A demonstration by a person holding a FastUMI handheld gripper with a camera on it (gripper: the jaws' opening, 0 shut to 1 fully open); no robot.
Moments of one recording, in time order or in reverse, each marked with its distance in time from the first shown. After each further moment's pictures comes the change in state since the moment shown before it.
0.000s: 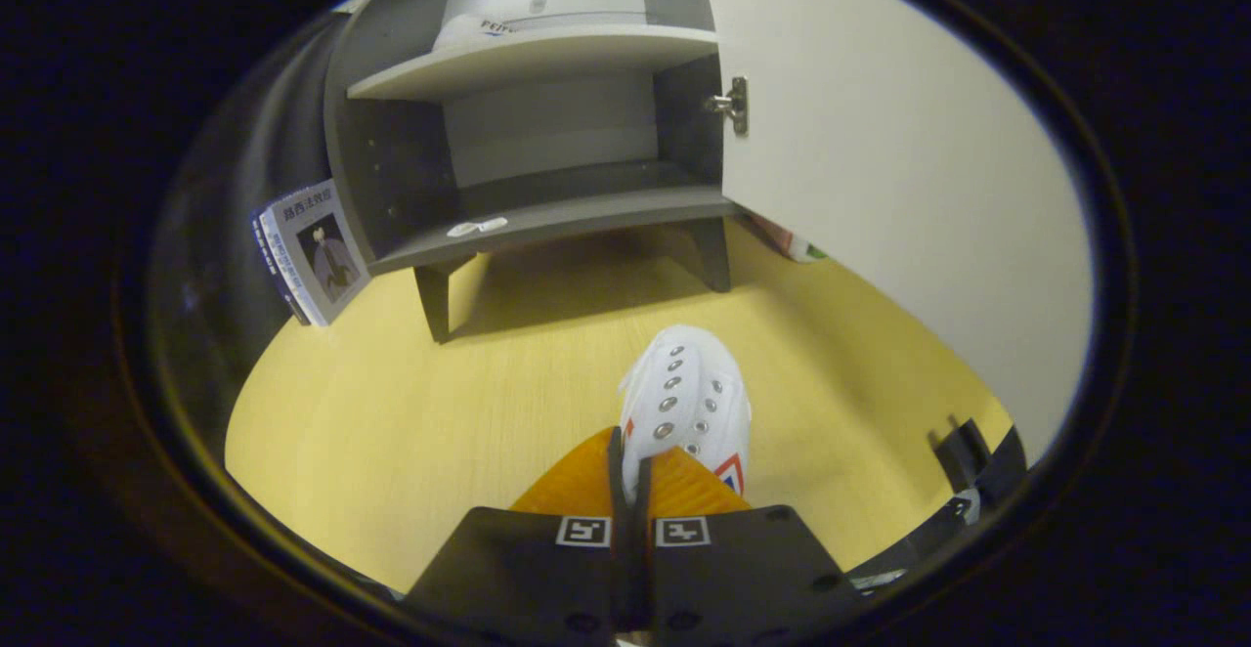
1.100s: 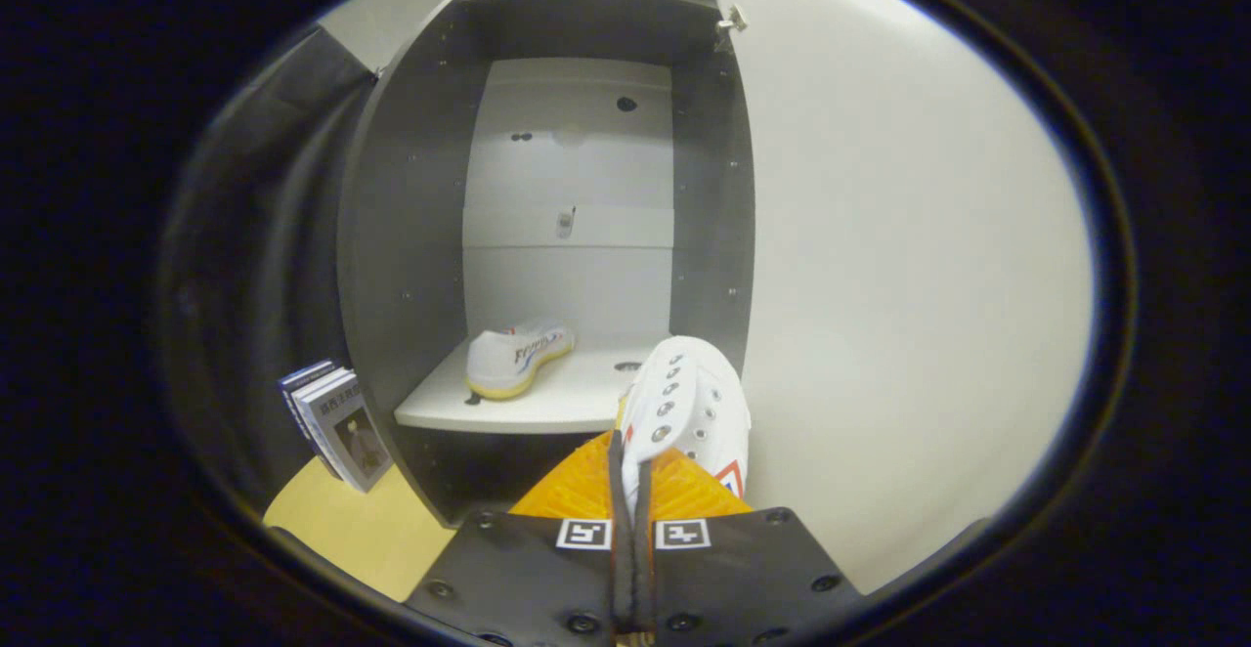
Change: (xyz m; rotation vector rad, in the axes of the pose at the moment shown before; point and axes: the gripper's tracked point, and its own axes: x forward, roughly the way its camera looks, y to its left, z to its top) arm -0.100 0.035 0.315 -0.062 -0.480 -0.004
